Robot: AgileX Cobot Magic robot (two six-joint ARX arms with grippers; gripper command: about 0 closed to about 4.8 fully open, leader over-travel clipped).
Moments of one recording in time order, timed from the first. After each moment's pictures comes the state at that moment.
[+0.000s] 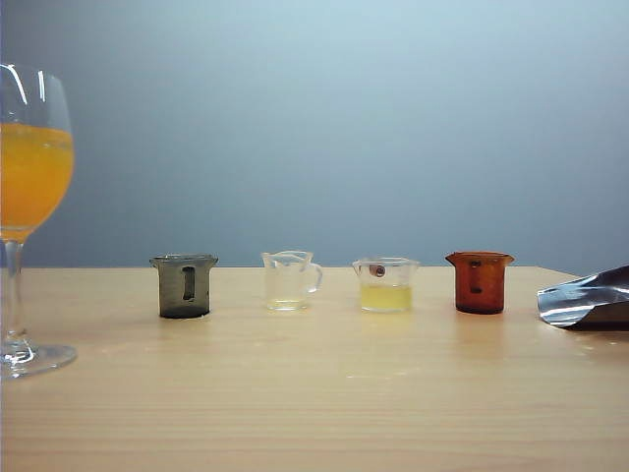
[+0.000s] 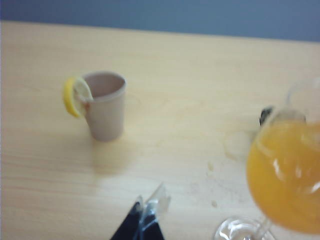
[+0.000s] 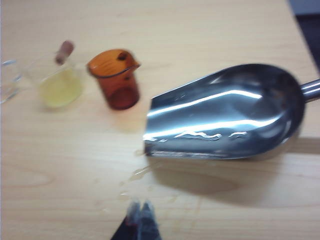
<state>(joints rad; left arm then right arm) -0.09 0.01 0.34 -0.55 -0.15 -0.04 0.01 0.39 0.22 -0.17 -0.17 0.10</state>
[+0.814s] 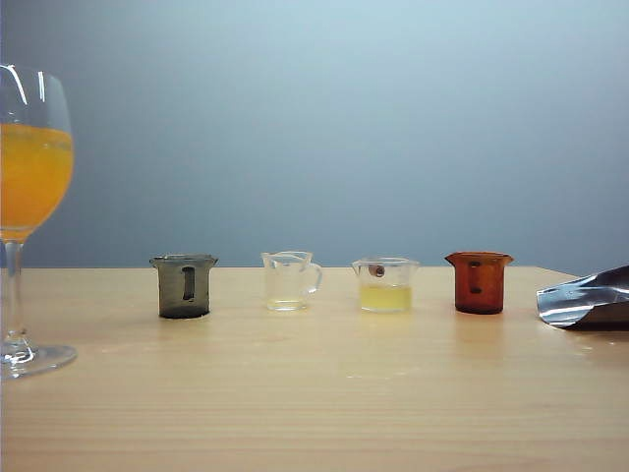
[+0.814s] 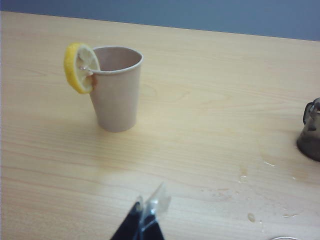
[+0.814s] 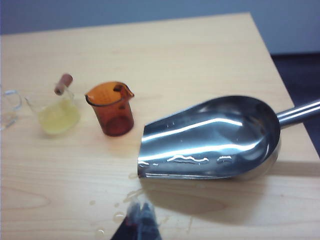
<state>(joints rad) -0.01 0.00 0.01 -0.16 -0.15 -0.04 0.01 0.19 0.15 -0.17 -0.13 0.10</state>
